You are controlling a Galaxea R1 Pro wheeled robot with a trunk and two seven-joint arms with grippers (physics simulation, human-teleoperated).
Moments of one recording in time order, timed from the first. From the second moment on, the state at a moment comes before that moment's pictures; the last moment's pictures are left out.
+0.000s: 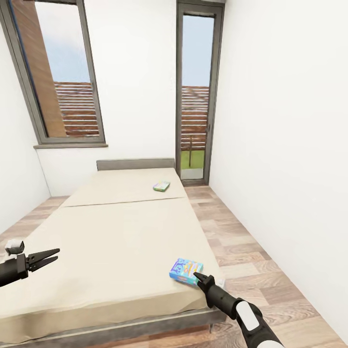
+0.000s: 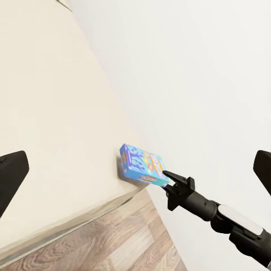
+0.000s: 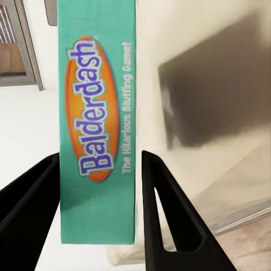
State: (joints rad) left arm -0.38 0.45 0.64 -1.15 -0.05 1.02 -1.56; right arm -0.50 0.14 -0.52 -0.51 -0.55 0.64 0.51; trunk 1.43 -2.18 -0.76
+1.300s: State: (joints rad) left arm -0.39 0.47 0.64 -1.15 -0.06 1.02 -1.56; right arm -0.68 0.15 -0.05 -0.96 -0.56 1.01 0.58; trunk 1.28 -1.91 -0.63
